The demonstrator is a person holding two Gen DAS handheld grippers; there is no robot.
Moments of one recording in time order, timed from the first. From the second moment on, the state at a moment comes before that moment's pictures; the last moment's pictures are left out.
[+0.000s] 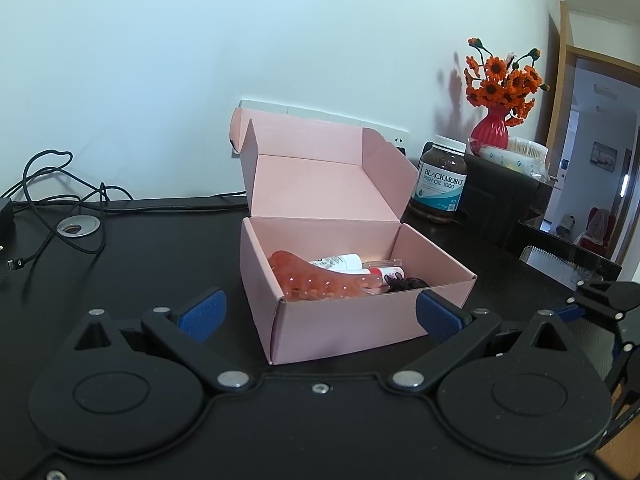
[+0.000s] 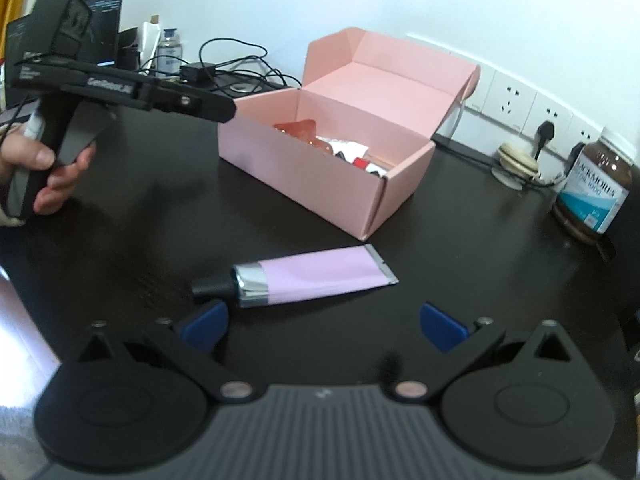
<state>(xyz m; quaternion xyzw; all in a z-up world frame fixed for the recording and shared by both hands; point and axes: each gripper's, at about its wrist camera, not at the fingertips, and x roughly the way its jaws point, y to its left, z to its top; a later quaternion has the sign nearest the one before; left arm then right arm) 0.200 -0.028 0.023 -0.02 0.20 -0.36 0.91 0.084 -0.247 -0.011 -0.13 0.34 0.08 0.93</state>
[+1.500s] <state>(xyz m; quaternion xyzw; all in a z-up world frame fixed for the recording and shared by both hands) 0.192 -0.034 0.024 0.00 0.19 -0.37 0.91 0.116 -0.224 -0.015 -0.17 0.31 0.12 0.93</state>
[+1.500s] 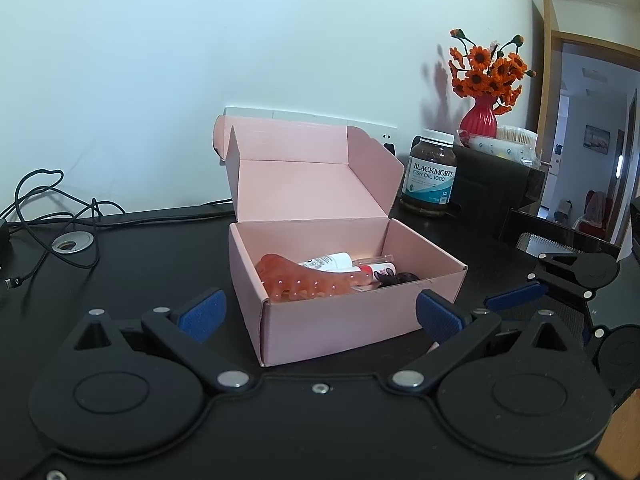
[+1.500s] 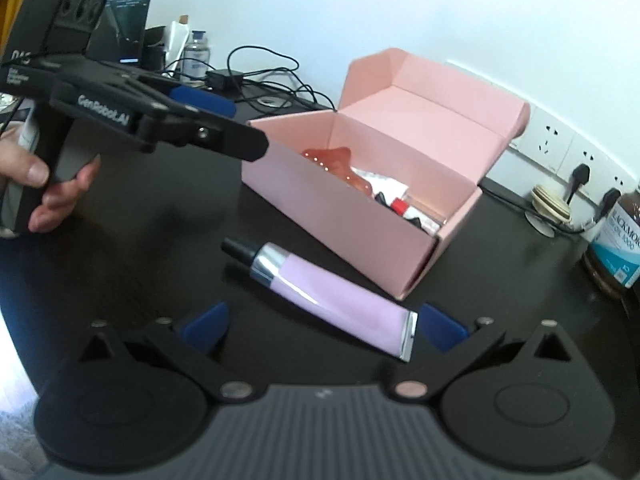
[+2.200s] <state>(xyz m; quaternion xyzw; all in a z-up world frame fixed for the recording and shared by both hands) 0.194 -0.032 0.023 -0.01 0.19 -0.36 0.91 0.141 -0.229 -0.015 -0.11 0.34 0.13 0.93</state>
